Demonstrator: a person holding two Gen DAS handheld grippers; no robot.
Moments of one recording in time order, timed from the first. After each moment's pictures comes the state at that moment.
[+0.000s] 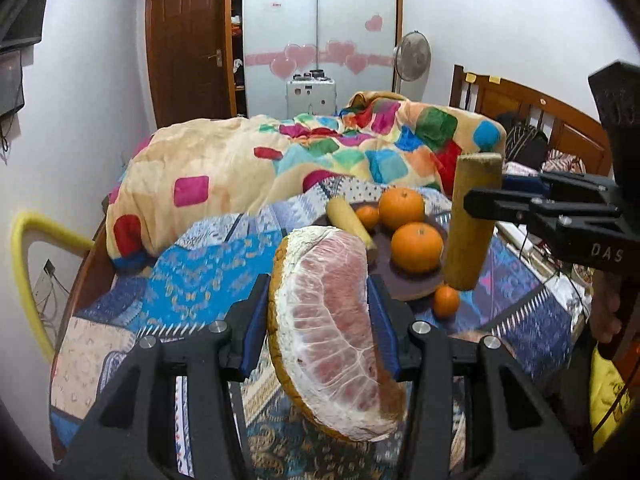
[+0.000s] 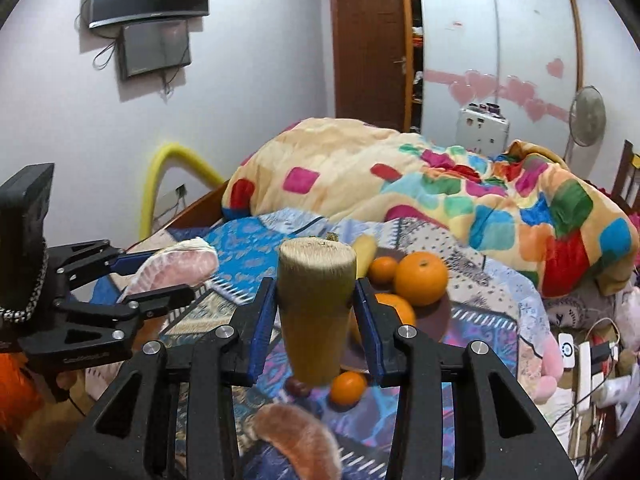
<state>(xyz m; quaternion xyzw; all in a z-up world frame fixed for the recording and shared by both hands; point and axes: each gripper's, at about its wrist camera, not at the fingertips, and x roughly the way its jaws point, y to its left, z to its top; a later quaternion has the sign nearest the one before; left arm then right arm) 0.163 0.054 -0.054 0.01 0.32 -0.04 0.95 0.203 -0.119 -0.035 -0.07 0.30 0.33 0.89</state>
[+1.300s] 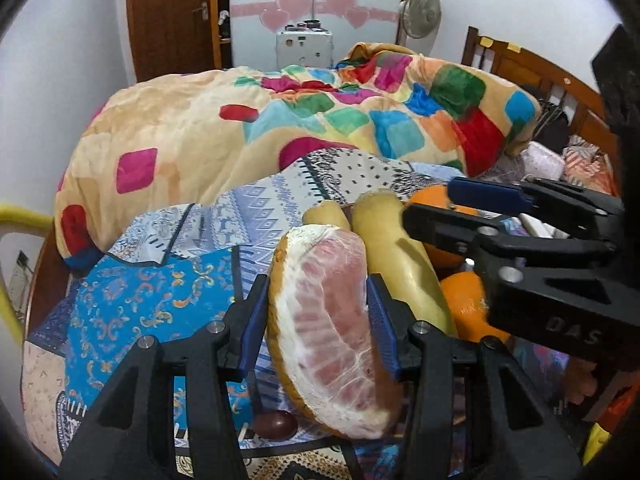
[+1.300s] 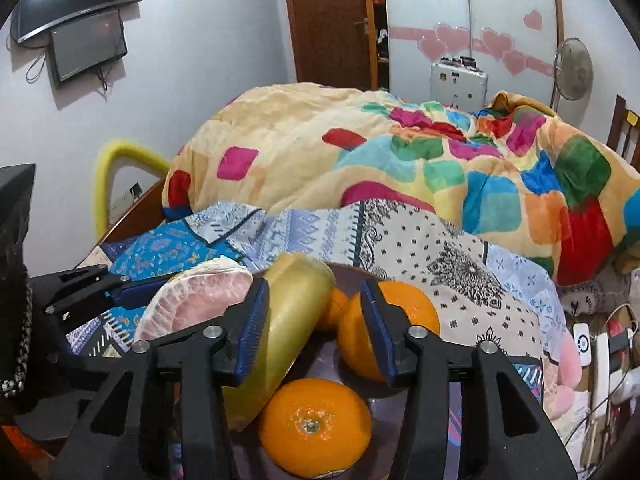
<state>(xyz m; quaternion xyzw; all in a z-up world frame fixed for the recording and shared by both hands) 0.316 0.027 -0.114 0.00 0.40 -0.05 0.92 0.323 -0.102 -0.091 -0.05 0.36 0.28 0.89</state>
